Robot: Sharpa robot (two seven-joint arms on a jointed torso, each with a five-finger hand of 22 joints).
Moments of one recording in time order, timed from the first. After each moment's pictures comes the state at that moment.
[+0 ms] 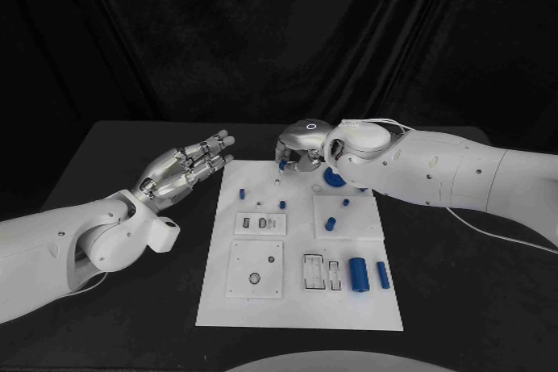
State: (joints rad) left arm 1.24 -0.96 -0.21 1.53 -0.22 0.07 0.68; left_hand 1.43 0.18 0.23 0.12 0.65 0.42 0.11 0.07 0.05 0.03 0.08 0.00 0.01 0.00 0.08 0.00 0.00 0.16 0.01 0.23 0.01 0.01; right arm 1.37 -0.45 -0.21 1.10 -1.64 -0.26 0.12; right_hand 1.46 -0.09 0.38 0.04 0.20 1.07 0.14 0.08 0.15 1.19 0.08 0.07 0.06 1.44 -0.01 1.15 0.91 0.12 1.30 0.10 1.18 1.11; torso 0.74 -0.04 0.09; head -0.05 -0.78
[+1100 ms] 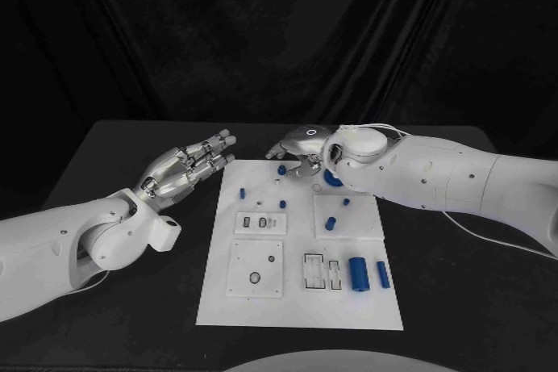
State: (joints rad) left arm 1.24 -0.95 -0.21 1.52 -0.22 0.09 0.68; left_hand 1.43 0.18 0.24 0.12 0.65 0.42 0.11 0.07 0.05 0.03 0.08 0.00 0.01 0.00 0.08 0.00 0.00 0.16 0.01 0.23 0.01 0.01; right arm 1.34 -0.45 -0.21 1.07 -1.65 -0.24 0.11; right_hand 1.41 -0.10 0.31 0.06 0.14 0.59 0.05 0.06 0.06 0.80 0.11 0.07 0.06 1.33 0.00 1.07 0.79 0.12 1.19 0.11 1.04 1.02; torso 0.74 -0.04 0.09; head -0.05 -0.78
